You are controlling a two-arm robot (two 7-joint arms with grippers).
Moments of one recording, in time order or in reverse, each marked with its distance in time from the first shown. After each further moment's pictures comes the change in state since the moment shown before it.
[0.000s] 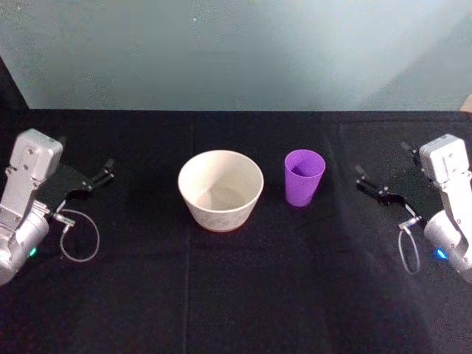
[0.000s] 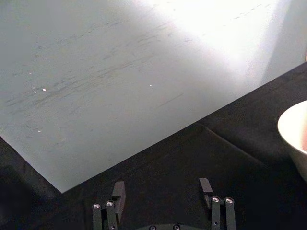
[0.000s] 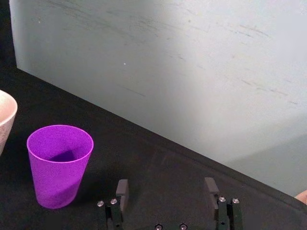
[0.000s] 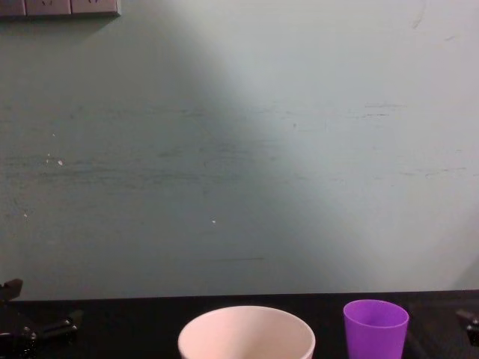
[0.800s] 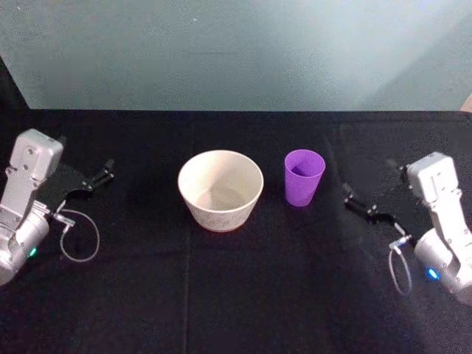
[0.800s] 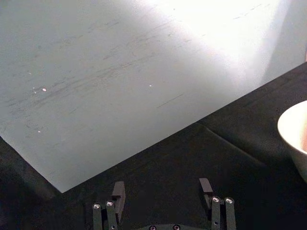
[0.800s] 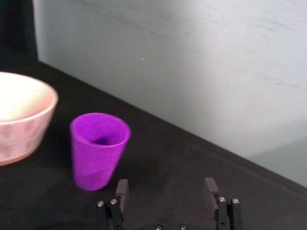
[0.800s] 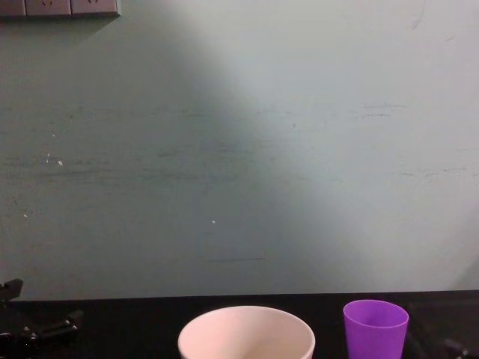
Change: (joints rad) left arm 0.000 0.000 0.000 0.000 0.000 0.000 0.000; right arm -0.070 -0.004 0.007 -0.066 -0.024 0.021 0.015
